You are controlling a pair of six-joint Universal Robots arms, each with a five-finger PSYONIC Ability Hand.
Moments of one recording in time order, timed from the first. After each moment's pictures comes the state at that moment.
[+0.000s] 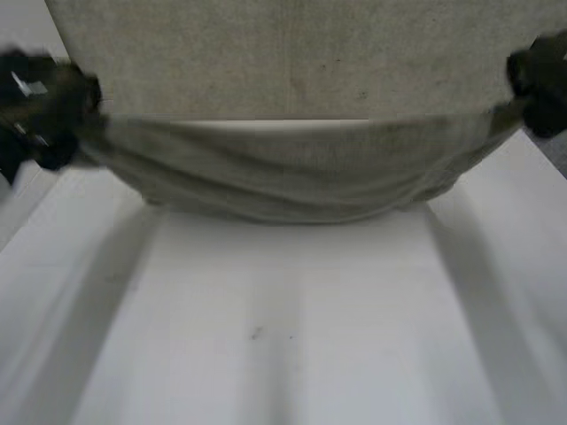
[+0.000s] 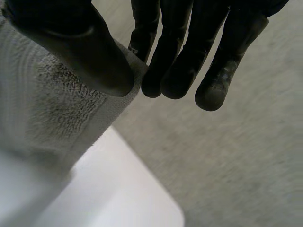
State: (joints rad) left arm 4.59 -1.39 -1.65 3.15 -1.29 3.66; right arm 1.68 -1.56 1.36 0.18 1.34 2.62; left_hand 1.19 1.22 1.22 1.22 1.02; right_hand 1.35 1.34 1.36 1.37 1.17
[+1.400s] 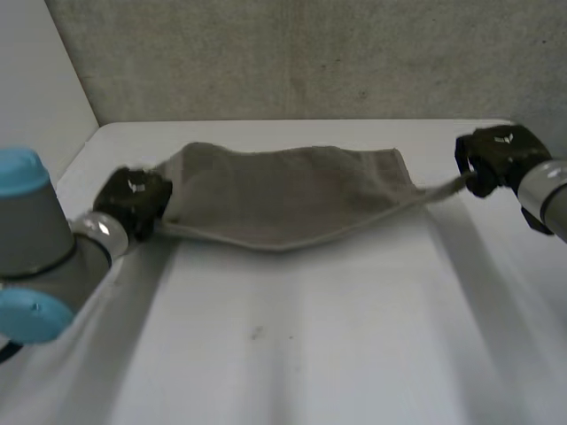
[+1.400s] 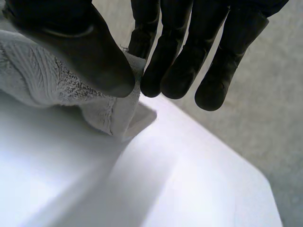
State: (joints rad) left arm 4.45 -1.97 -1.61 3.31 -1.47 3.67; right arm 1.67 -1.14 1.34 0.05 1.28 2.75; left_hand 1.20 1.22 1.22 1.22 1.03; right_hand 1.35 1.34 1.36 1.37 1.17
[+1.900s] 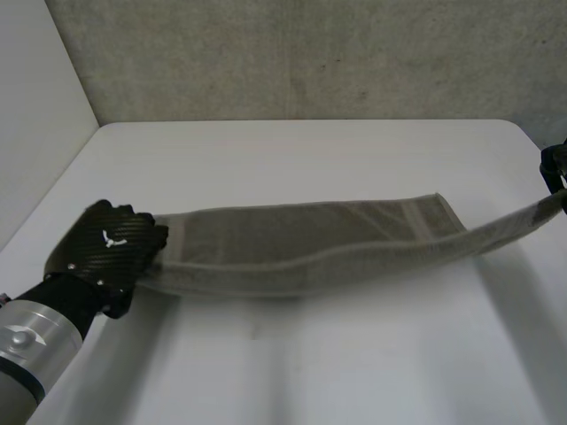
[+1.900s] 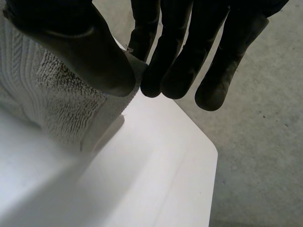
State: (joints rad) left arm 4.38 -1.34 -2.05 3.18 -1.43 3.74; right arm 1.39 -1.67 1.65 0.32 1.10 2.49; left_hand 1.20 1.22 1.22 1.22 1.03; right_hand 1.35 1.34 1.36 1.37 1.17
